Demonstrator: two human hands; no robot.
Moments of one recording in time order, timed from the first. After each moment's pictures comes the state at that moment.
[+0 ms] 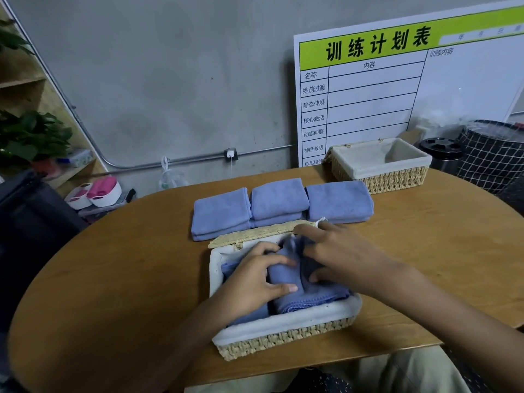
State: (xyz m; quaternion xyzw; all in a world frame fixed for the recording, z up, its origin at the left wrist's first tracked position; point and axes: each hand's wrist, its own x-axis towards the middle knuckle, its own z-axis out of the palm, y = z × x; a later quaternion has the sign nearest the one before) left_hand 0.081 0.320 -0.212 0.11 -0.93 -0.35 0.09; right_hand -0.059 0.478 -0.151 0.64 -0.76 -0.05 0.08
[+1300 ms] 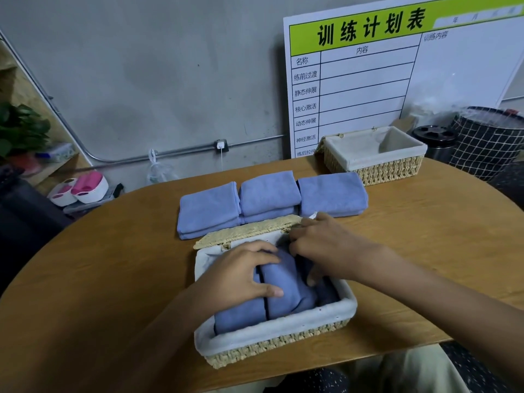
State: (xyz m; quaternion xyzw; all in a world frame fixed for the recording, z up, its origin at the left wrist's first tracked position) left_hand 0.070 0.294 -0.201 0.04 -0.98 -0.19 0.02; right_hand -0.075 0.455 -0.153 0.67 -0.73 -0.15 0.04
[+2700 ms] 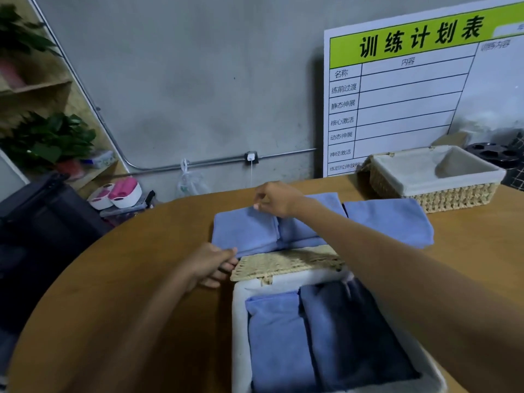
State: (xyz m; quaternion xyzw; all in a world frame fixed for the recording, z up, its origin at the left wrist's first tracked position) left_hand 0.077 0.151 -0.195 0.46 -0.75 -0.48 -0.01; right_hand -0.155 0.202 -0.173 0.60 -0.78 0.18 -0.07
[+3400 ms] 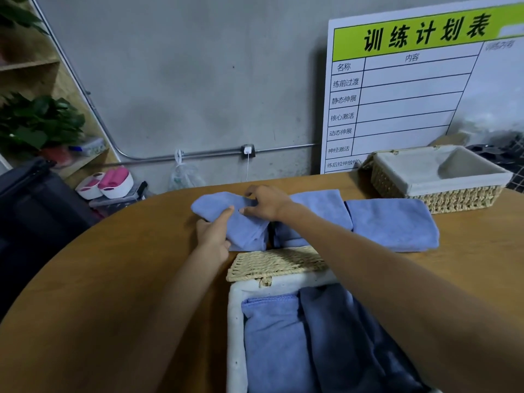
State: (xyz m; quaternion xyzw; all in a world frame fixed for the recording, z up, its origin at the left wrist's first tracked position) left_hand 0.007 0.133 -0.222 0.46 -0.43 -0.68 0.38; right_hand -0.143 0.180 -0.195 0.57 -0.79 0.20 -0.10
